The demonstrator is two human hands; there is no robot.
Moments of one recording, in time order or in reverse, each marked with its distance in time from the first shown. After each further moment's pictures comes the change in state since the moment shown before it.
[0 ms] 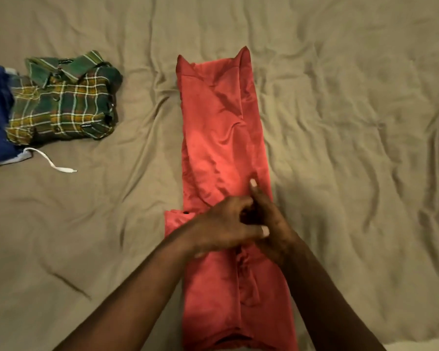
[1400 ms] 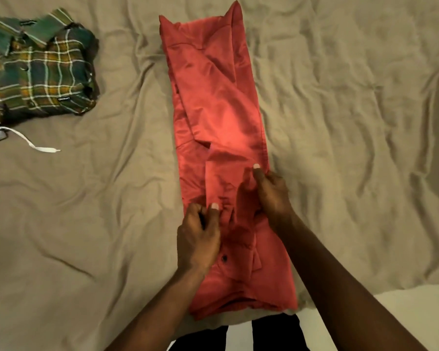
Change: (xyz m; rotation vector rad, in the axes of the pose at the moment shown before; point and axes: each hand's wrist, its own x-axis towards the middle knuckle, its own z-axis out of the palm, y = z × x) left_hand -0.040 -0.080 0.050 -0.062 0.807 -0.285; right_hand 0.021 0.031 -0.027 -0.501 0.587 -0.210
